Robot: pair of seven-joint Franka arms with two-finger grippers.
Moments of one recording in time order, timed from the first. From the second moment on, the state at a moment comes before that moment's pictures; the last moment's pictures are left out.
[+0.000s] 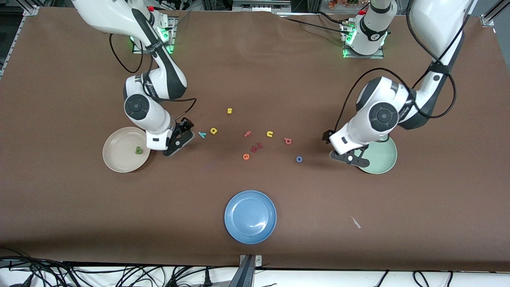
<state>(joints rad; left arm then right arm) 0.07 0.50 -0.48 -1.79 0.17 2.13 -0.28 0.40 0.42 -0.01 -2.05 0.10 2.43 -0.41</state>
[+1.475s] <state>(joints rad) -0.11 0.81 -0.44 -1.65 0.34 2.36 -0.58 0.52 0.51 0.00 -2.07 0.00 2.55 -0.42</state>
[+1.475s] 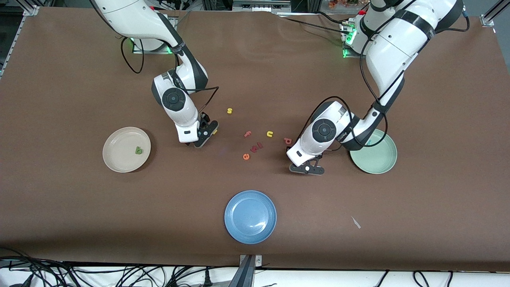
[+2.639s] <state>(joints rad) -0.09 0.73 -0.44 -1.61 0.35 2.20 -0.58 0.53 0.51 0.00 -2.07 -0.01 2.55 -0.42</state>
